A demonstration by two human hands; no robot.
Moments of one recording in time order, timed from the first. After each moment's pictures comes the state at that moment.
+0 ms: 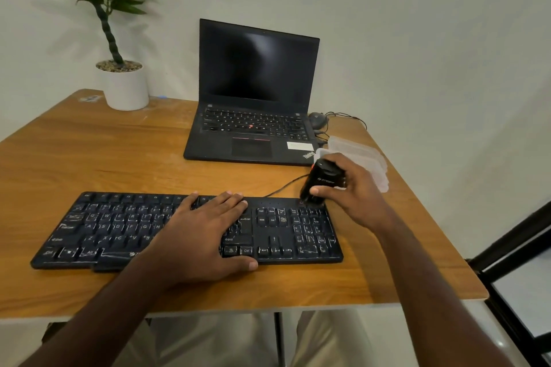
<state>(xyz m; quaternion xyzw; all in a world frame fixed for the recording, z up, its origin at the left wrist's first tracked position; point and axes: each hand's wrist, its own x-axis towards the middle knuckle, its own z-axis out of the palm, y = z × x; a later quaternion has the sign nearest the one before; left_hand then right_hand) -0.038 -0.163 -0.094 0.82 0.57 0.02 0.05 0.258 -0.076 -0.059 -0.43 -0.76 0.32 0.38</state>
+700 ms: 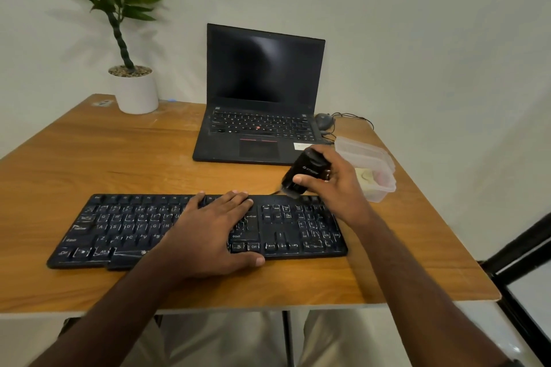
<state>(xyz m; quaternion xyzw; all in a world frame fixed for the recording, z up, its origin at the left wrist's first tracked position) -0.041 -0.160 -0.094 0.82 0.57 0.03 0.06 0.211 -0.075 -0.062 -0.43 -0.70 0.34 0.46</state>
